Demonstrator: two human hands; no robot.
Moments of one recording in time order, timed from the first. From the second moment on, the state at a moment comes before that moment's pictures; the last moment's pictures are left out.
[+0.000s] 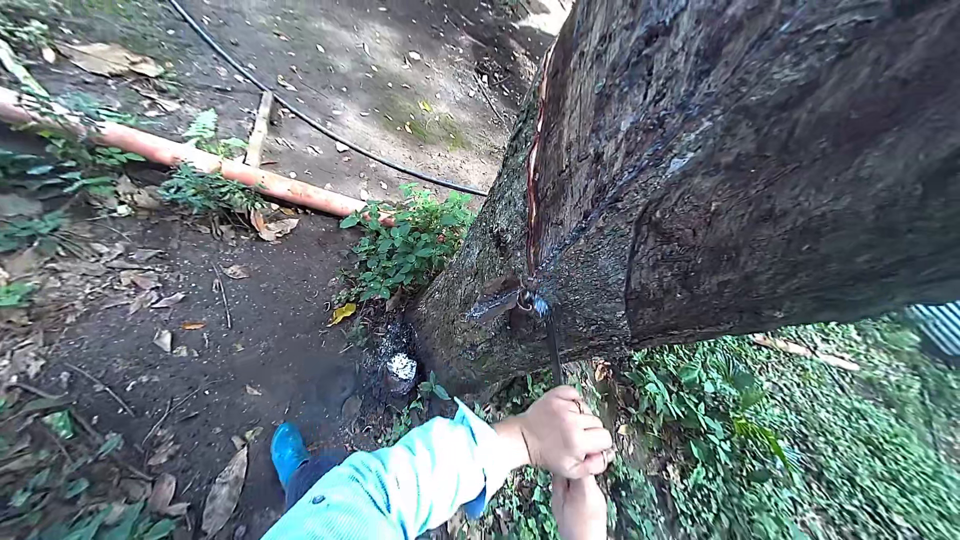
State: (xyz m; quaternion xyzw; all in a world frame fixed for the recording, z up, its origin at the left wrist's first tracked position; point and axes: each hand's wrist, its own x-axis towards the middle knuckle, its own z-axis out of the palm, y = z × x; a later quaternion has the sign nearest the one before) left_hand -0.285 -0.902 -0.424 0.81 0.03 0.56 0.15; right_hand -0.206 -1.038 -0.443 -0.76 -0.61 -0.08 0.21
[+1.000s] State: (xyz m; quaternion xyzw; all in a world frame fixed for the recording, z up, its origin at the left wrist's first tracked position) left_hand -0.626 -0.825 -0.457 0.54 0.27 -0.14 0.78; right_hand -0.512 -0.927 -0.506 -0.78 -0.27 0.41 0.40
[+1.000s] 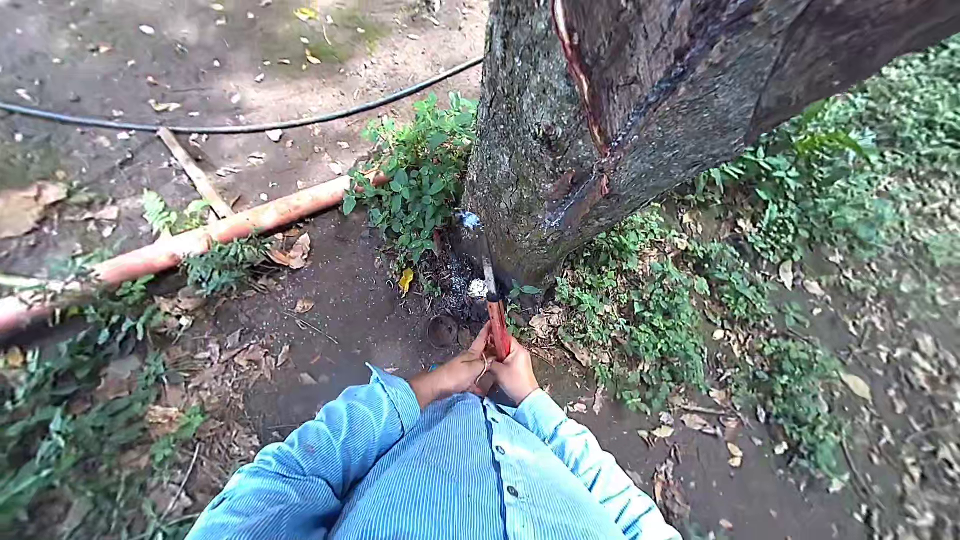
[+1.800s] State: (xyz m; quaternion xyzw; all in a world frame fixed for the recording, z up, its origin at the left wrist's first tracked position) left_hand -0.561 -0.800 -0.485 0.79 0.08 -0.27 0.54; right_hand -0.500 -0.961 -0.527 -0.68 0.16 0.46 0.55
